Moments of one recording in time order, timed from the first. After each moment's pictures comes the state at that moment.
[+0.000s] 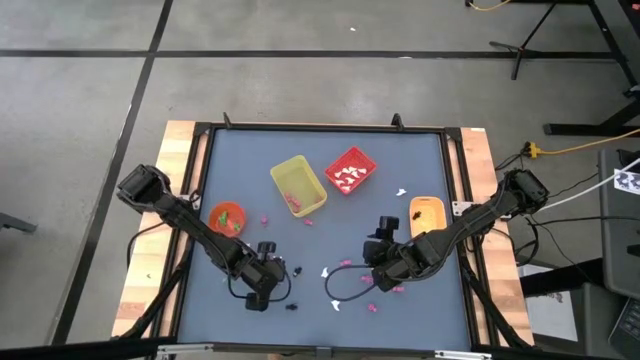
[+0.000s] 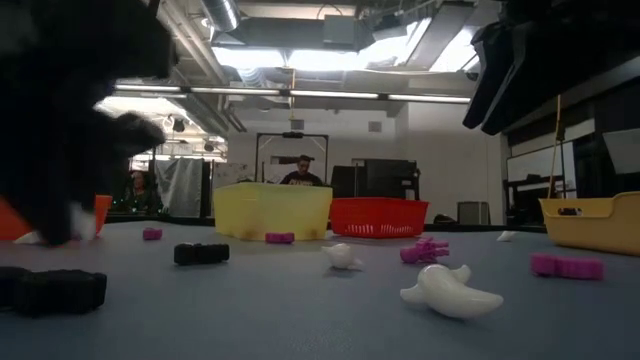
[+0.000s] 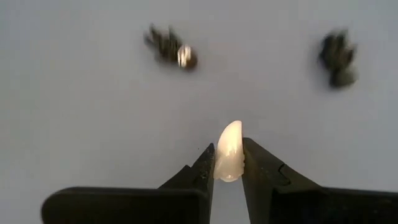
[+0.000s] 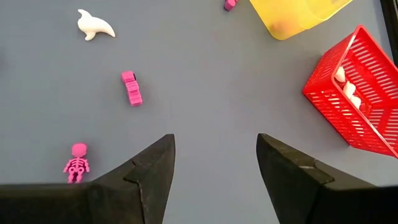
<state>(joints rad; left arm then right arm) -0.57 1.68 0.88 -0.33 -0.17 -0.51 0.55 1.61 1.15 -0.81 0.54 0.47</state>
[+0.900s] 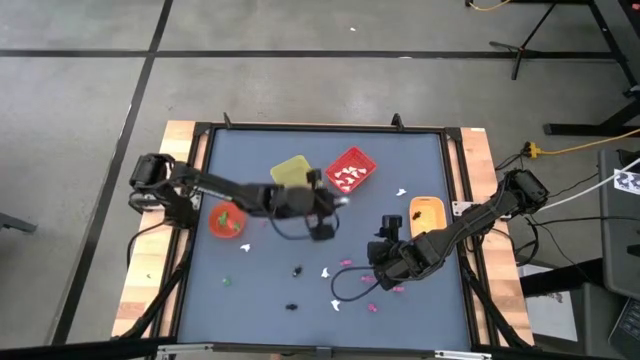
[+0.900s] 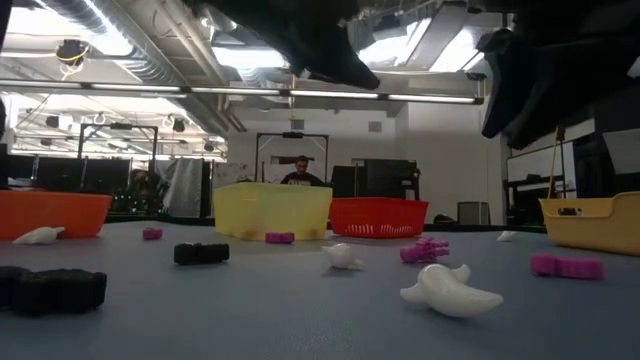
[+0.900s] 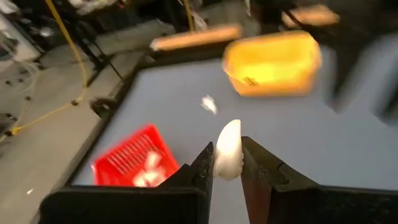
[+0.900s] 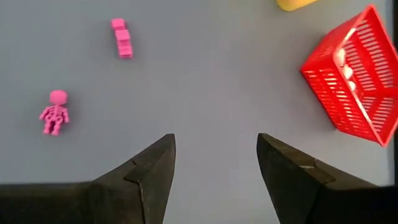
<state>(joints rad) -0.08 1.69 1.11 0.14 -0.42 0.11 0.55 1.61 1.15 -0.93 0.50 0.41</state>
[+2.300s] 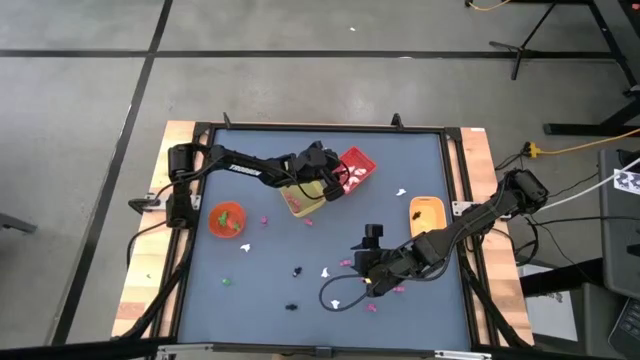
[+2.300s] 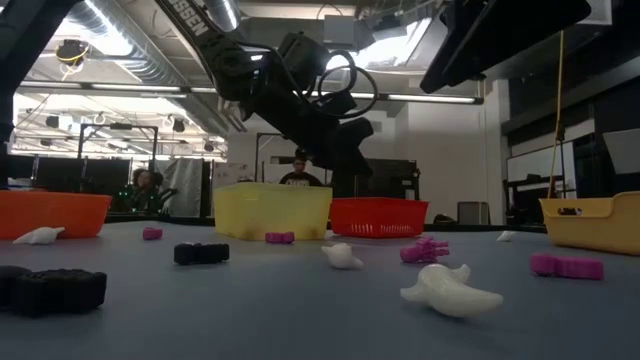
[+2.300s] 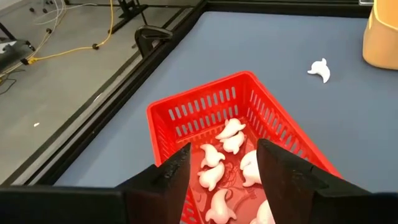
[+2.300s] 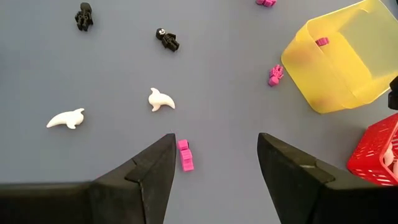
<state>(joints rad) 0.26 1.94 1.11 0.35 -0.25 0.03 0.55 1.61 1.15 -0.51 0.48 0.28</state>
